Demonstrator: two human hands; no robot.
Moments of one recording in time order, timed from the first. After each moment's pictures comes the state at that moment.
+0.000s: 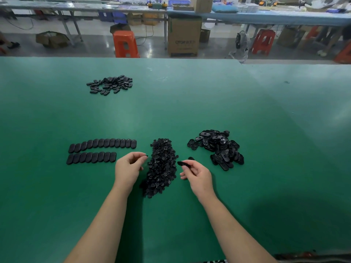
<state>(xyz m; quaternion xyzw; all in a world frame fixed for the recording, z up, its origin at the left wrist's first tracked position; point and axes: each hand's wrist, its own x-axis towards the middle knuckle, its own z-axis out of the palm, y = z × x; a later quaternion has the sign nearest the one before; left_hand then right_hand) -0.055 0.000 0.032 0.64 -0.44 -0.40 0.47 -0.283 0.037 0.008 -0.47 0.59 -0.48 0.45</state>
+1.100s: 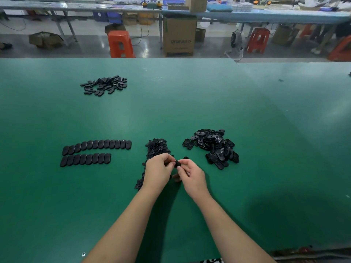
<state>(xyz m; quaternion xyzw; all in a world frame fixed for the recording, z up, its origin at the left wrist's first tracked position) -0.149 0.010 0.052 0.65 -0.63 -0.30 0.30 -0.279 0.037 0.009 -0.48 0.59 -0.46 0.45</state>
